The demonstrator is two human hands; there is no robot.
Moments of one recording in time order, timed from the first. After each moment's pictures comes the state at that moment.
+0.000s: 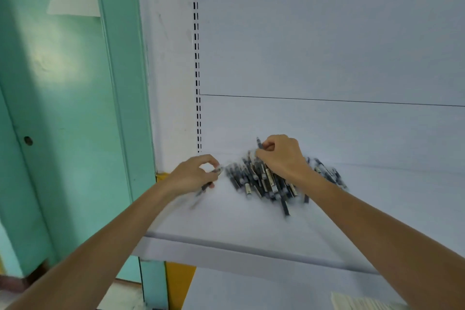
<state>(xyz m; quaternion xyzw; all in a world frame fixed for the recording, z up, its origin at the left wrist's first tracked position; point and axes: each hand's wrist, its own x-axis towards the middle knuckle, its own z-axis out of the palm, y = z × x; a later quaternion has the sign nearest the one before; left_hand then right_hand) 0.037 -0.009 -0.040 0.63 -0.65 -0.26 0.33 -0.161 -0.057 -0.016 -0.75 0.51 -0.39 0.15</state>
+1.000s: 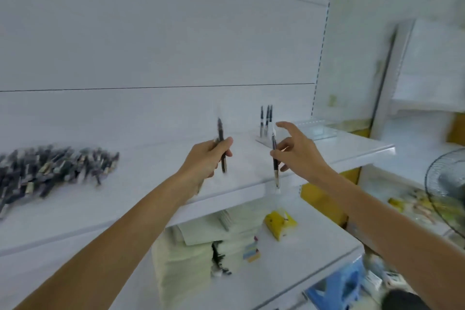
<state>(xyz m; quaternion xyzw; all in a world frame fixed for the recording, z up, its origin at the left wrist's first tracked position) -0.419 0.073 -0.022 0.40 -0.69 -0.46 0.39 -0.616 0.132 -0.028 -0.57 0.65 -0.49 0.13</state>
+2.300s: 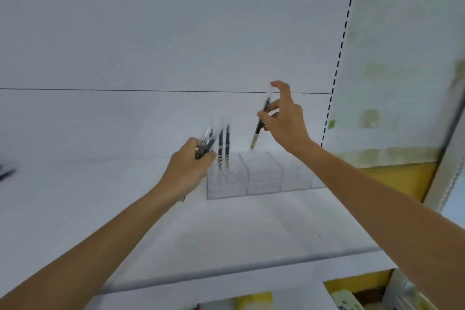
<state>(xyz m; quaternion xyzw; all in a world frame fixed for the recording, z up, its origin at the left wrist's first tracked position) -0.667 -0.047 -0.024 0.50 -0.67 -0.31 0.46 -0.868 -0.088 0.022 -0.67 0.50 -0.55 0.03</state>
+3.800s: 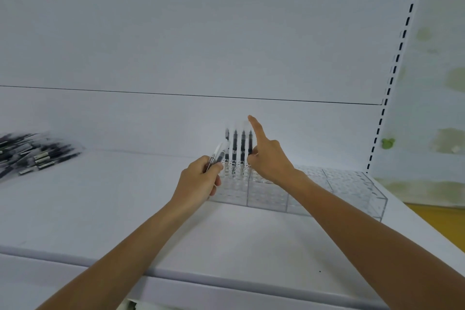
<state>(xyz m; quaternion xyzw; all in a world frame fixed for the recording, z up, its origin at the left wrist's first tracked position) -0.700 -0.041 -0.047 0.59 -0.54 -0.29 0.53 -0.846 -0.128 -0.030 -0.81 0.46 -0.36 0.09</state>
